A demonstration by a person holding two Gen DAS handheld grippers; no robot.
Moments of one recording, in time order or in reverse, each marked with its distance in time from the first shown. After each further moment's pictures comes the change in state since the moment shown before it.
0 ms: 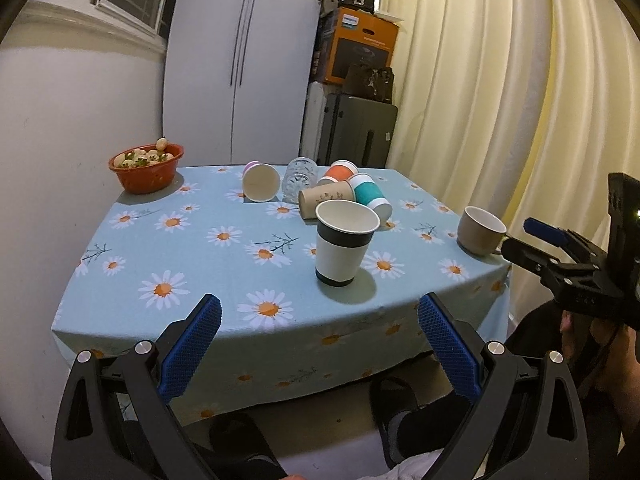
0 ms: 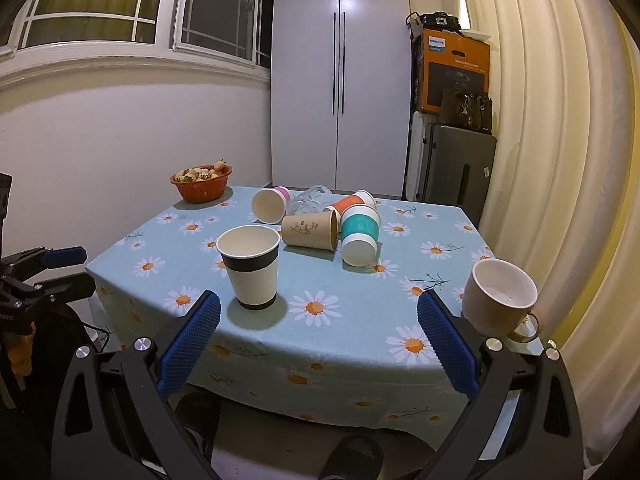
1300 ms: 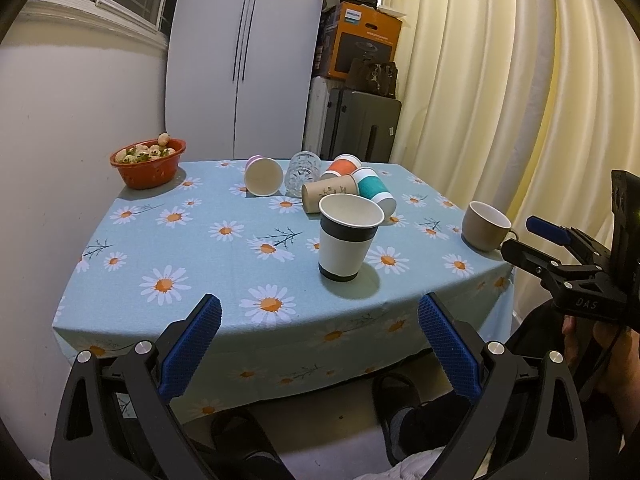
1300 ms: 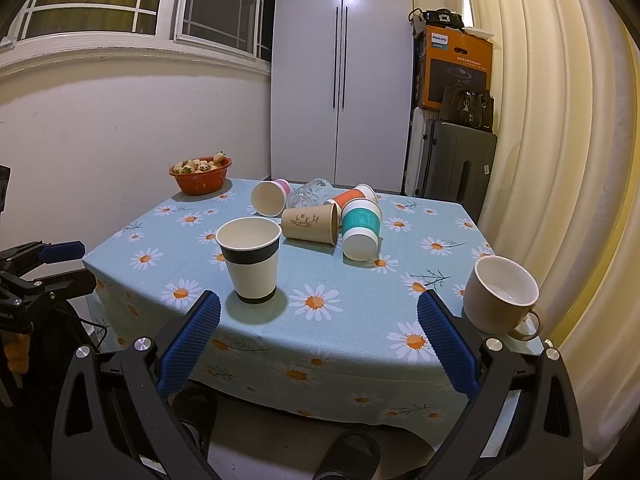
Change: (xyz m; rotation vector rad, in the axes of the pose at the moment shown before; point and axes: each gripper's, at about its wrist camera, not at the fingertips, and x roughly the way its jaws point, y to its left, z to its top) left arm 0.003 -0.003 -0.001 0.004 0.019 0.012; right arm 0.004 0.002 0.001 -0.008 0.023 -0.003
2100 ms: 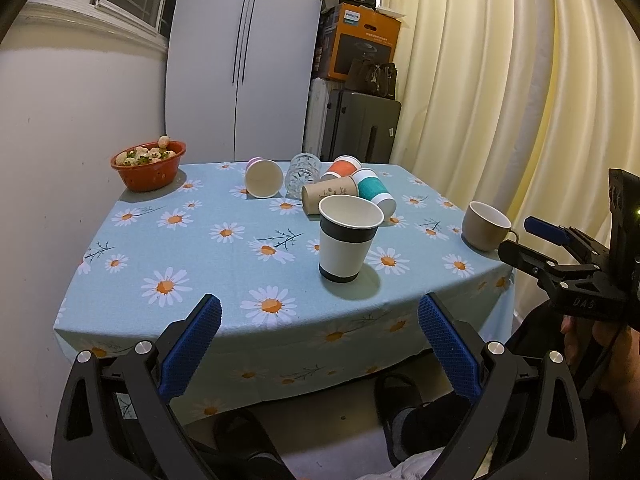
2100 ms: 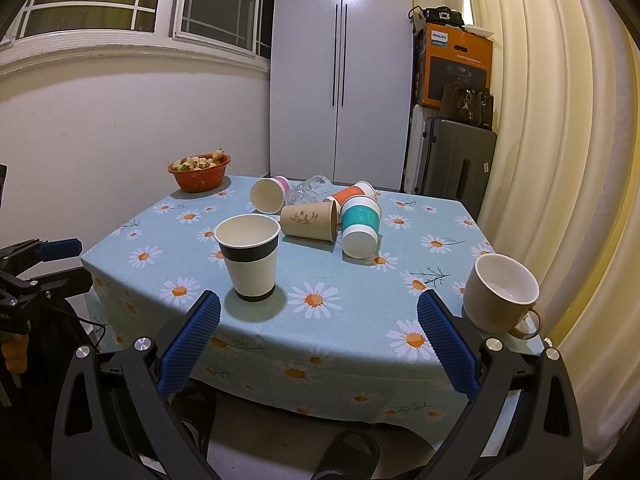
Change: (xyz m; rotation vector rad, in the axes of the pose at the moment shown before) left arm -0.002 0.001 0.000 0.009 -0.004 0.000; right arm 0.002 -0.004 -0.003 -0.003 0.007 0.000
